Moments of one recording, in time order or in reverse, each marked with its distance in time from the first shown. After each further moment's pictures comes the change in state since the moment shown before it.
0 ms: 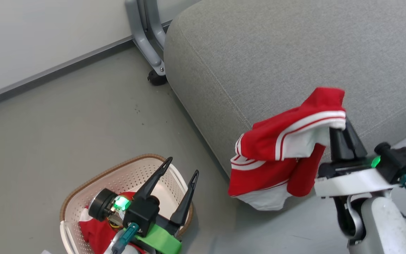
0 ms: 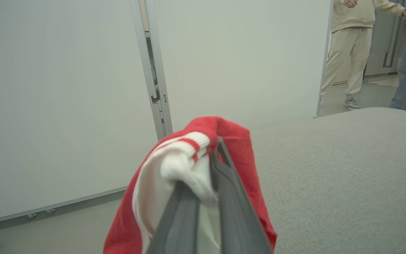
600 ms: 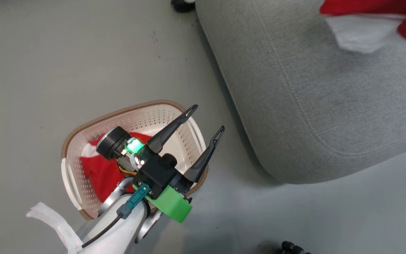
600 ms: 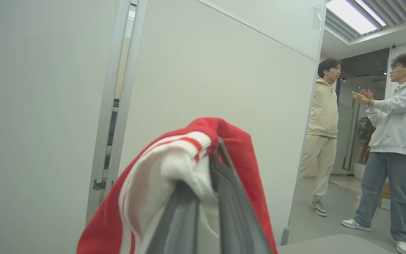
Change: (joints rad) left arm -0.287 0.062 -0.137 -0.066 0.000 -0.054 0.008; right arm -0.652 -0.269 -0.287 0.103 0.027 0.000 0.000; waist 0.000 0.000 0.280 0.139
